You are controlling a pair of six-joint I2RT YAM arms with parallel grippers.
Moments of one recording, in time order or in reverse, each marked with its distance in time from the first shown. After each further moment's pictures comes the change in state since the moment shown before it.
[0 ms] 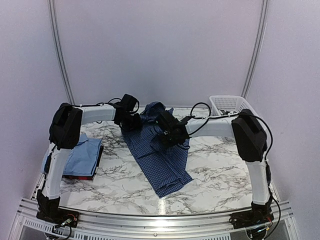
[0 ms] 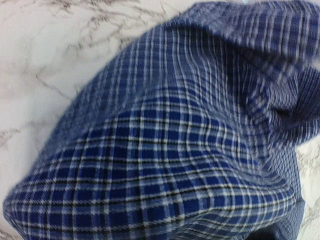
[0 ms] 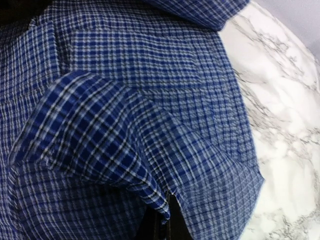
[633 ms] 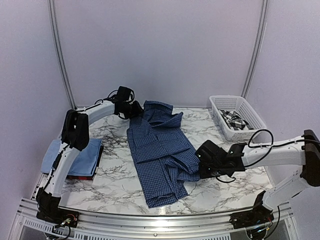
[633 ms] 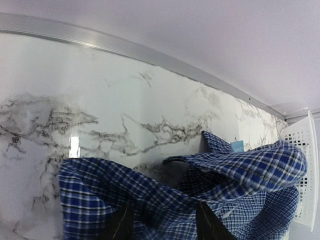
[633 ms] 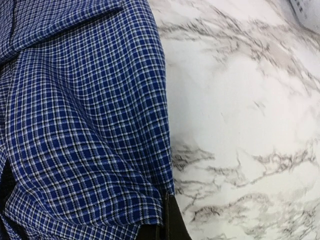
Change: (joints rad) left arm 0.127 0.353 0.575 0.007 0.208 -0.022; right arm 0.089 -0.793 -0.909 -0.027 -0.026 0.436
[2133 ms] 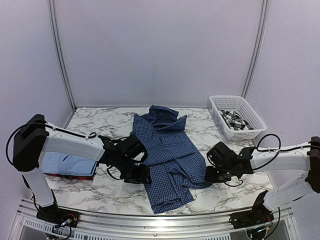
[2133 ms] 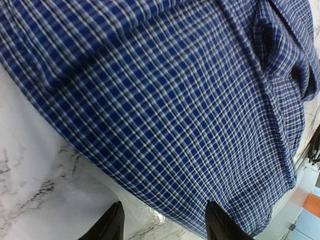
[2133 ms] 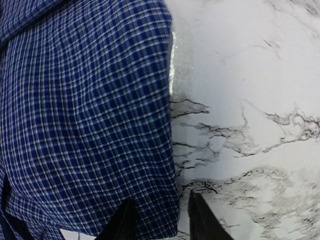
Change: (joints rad) left arm -0.568 -0.905 -1.363 0.017 0.039 -0.035; right arm -0.107 -0.132 -0.168 0.024 -0.240 -0.013
